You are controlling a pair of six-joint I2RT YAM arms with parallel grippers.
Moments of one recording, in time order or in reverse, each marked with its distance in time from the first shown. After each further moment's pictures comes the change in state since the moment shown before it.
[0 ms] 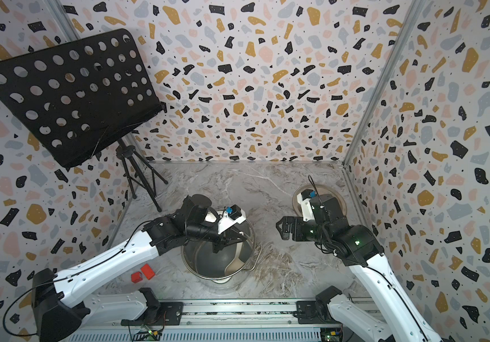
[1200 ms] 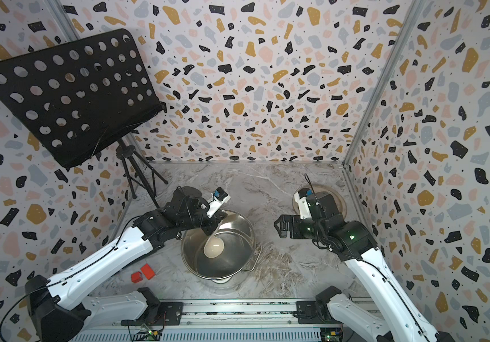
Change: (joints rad) left arm 0.120 0.045 0.084 -0.055 -0.420 -0.016; right arm 0.000 0.038 0.000 0.016 -0.007 -0.004
